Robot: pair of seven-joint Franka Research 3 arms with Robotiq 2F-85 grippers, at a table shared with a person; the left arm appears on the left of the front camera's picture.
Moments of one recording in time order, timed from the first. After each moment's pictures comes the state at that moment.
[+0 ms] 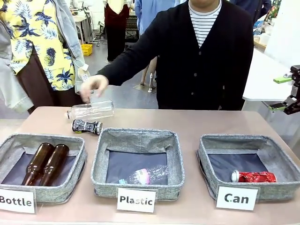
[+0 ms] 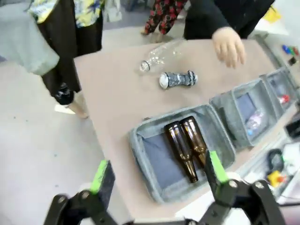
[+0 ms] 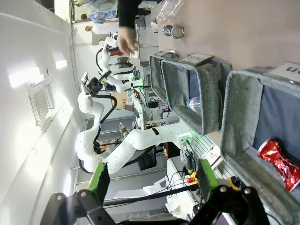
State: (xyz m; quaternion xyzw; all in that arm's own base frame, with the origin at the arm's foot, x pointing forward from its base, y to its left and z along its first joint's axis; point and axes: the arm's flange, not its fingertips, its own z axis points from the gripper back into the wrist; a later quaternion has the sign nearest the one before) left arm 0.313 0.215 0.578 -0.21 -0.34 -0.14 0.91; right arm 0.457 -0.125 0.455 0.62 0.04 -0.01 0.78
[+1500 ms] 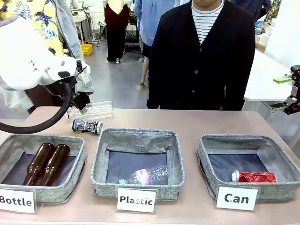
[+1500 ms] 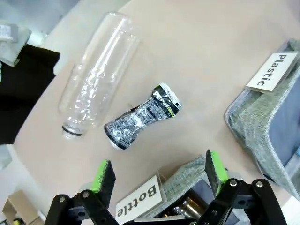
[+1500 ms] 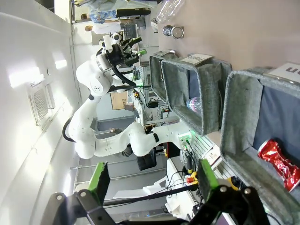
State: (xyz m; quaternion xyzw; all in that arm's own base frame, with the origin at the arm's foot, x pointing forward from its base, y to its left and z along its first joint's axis) left arm 0.509 -0.110 0.444 -0.04 -0.21 -0.35 0.91; right arm 0.457 -0.125 0.455 0.62 0.04 -0.01 0.78
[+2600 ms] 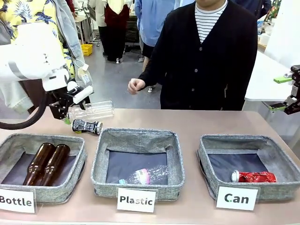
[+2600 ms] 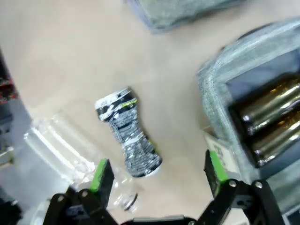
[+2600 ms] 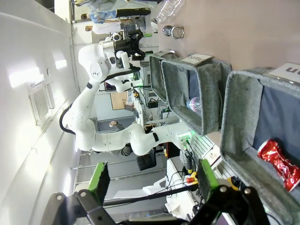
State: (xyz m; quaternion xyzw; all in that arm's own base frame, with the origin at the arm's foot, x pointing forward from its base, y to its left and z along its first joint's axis) left arm 0.556 -0.103 0.414 0.00 -0.10 -0.86 0.50; right arm 0.457 -0.126 0.456 0.62 0.04 -0.01 0.79
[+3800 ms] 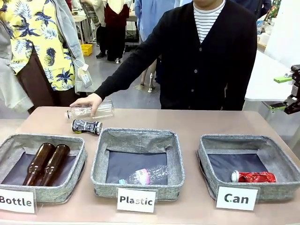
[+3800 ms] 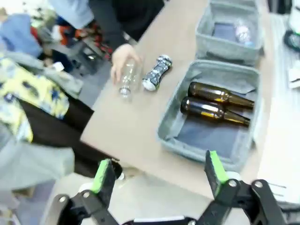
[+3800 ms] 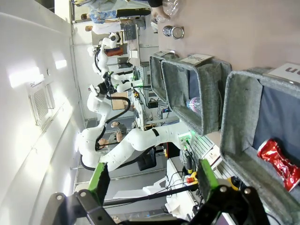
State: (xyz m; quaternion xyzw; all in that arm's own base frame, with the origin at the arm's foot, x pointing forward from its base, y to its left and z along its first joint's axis) left arm 0.270 0.284 0.513 -0.12 -0.46 -0.50 0.72; right arm 0.457 -0.127 0.456 0.62 0.04 -0.01 0.79
